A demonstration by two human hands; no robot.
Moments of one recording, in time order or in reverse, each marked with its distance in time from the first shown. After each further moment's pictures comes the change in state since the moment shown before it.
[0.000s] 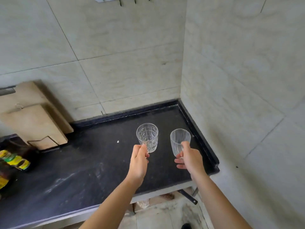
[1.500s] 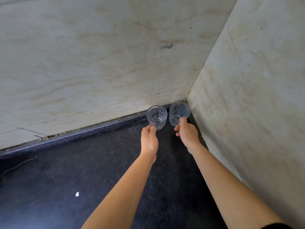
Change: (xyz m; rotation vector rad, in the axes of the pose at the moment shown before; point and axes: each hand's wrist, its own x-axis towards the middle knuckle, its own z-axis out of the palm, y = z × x) left_hand 0.453 -0.051 0.182 -0.038 -0.026 -0.413; right_hand 0.450 -0.088 0.117 -0.277 0.007 0.127
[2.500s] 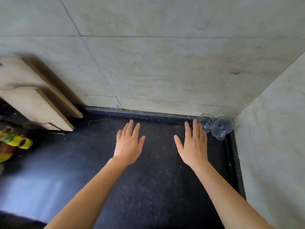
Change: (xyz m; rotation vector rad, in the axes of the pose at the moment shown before) left_hand -0.147 0.011 -0.233 1.293 0.428 0.412; right_hand -0.154 -0.031 0.052 -1.004 -0.007 -0.927
